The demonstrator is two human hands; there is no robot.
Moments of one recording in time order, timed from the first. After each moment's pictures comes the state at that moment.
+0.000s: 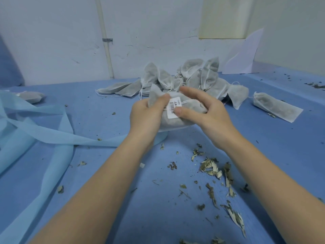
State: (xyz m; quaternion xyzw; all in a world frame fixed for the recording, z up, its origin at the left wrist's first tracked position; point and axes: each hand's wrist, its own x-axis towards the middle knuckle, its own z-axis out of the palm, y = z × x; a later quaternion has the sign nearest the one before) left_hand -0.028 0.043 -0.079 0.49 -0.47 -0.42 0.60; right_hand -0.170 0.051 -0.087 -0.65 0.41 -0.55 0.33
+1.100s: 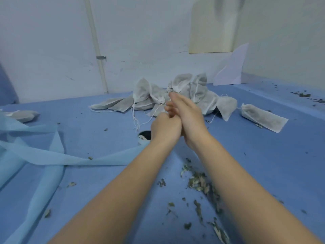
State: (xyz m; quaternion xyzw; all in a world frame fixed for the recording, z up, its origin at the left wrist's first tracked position) left_hand -0.084 0.024 -0.071 0.55 -0.56 -0.41 0.48; right_hand -0.146 0.018 -0.064 -0.45 0.43 -0.64 0.45
